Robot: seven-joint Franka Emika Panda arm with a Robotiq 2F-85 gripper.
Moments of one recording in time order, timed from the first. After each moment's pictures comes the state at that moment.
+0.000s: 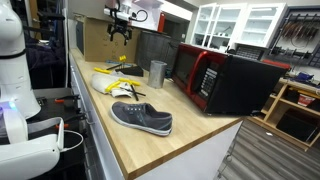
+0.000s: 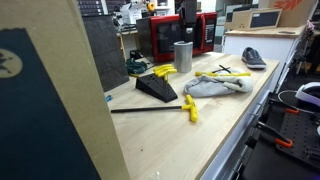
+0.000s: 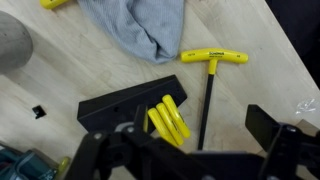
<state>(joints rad) 0.22 -0.13 0.13 -2.18 0.12 2.04 -0.52</state>
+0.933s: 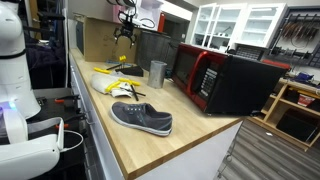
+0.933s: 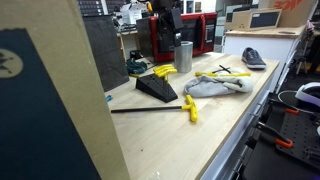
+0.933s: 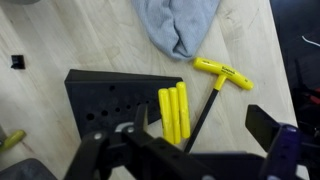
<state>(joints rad) 0.22 0.16 0.18 -1.83 -0.01 1.81 -0.78</state>
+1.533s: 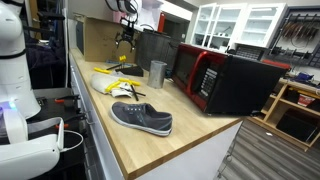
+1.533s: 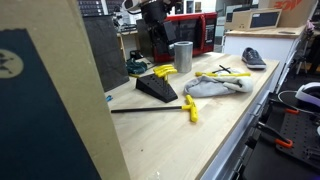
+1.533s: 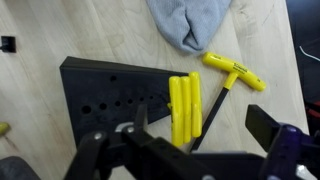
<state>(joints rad) 0.22 0.28 0.22 -1.74 -0.07 1.80 -0.78</state>
